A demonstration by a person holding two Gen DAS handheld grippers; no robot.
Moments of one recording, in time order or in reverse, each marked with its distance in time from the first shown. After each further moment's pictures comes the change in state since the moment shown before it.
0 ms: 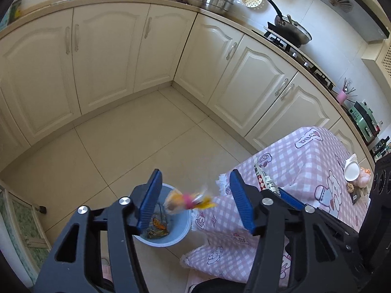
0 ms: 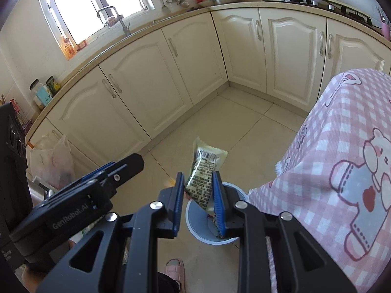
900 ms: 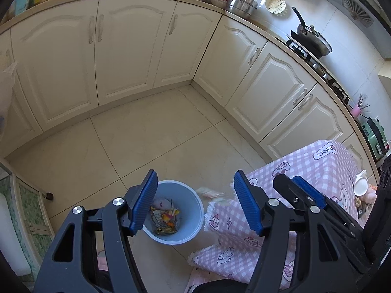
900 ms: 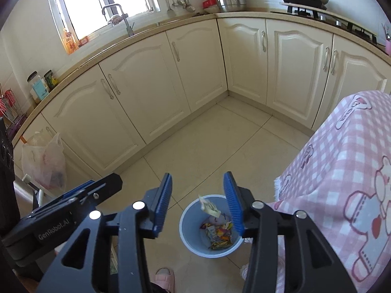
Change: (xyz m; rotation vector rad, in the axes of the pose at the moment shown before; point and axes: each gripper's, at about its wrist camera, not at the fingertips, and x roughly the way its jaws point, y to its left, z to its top) left arm -0.009 0.030 0.002 -0.092 -0.005 0.077; right arm 0.012 0.020 0.012 -0.067 -0.050 -0.042
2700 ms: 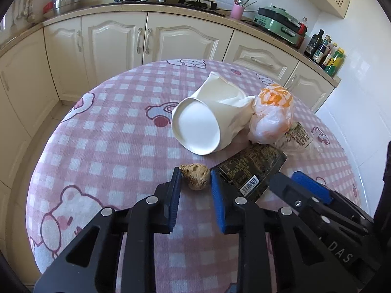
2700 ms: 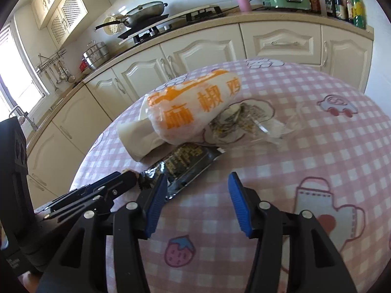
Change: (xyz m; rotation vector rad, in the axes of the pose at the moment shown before) left arm 0.051 -0.375 -0.102 0.637 0.181 -0.376; right arm -0.186 -0.352 -0.068 0.534 -0.165 -0.330
